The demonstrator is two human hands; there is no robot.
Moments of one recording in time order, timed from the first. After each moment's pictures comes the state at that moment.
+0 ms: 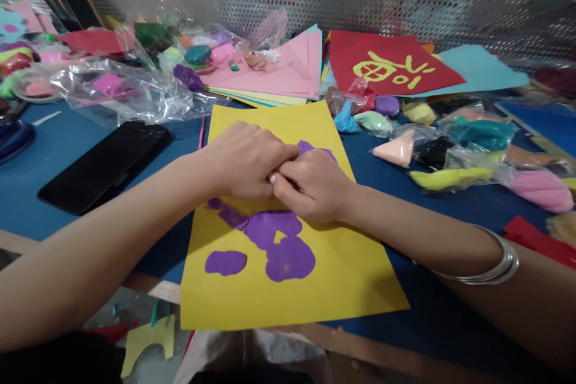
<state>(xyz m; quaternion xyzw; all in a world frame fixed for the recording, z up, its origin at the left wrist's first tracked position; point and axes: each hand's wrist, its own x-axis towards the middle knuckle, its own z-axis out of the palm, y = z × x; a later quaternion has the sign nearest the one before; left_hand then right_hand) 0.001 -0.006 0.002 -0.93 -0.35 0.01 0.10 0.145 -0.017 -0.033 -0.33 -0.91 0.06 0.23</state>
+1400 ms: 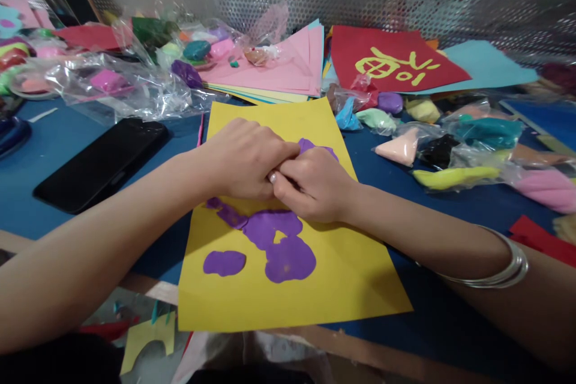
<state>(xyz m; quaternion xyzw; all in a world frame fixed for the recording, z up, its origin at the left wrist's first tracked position) 0.002 -0.007 0.004 -0.93 -0.35 0.01 0.10 0.145 -0.018 -0.033 -0.33 -0.92 0.06 0.23</state>
